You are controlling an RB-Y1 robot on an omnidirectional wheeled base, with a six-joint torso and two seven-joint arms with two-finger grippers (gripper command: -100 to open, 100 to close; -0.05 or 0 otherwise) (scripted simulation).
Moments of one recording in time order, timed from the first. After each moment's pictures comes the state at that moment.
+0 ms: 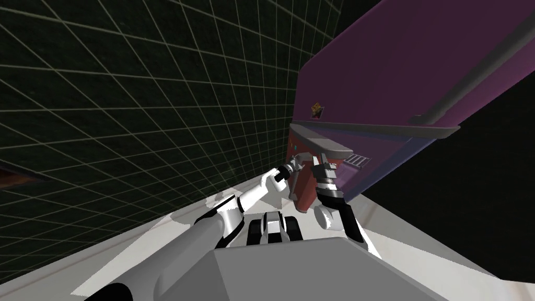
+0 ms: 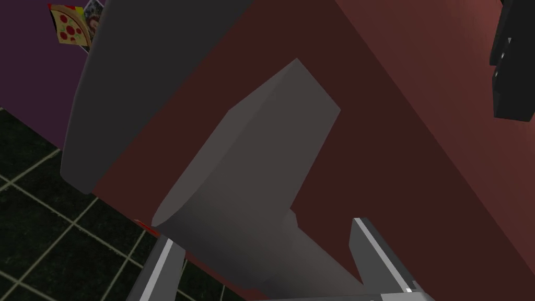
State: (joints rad) left arm -0.77 0.04 -0.86 -1.26 0.03 0.07 1.40; right arm 0.46 0.01 0.02 -2.23 -0.11 -0.42 -0.08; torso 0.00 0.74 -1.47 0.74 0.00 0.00
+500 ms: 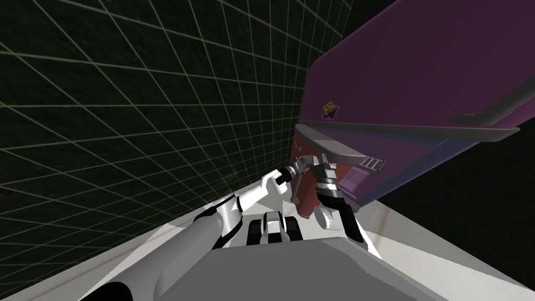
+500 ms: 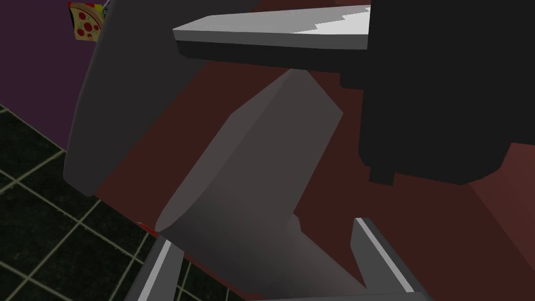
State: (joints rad) left arm -0.79 0.07 -0.93 -1.30 0.03 0.06 1.46; right arm 0.46 0.01 0.02 -2.23 -0.11 -0.42 -0.08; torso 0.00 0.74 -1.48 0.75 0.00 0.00
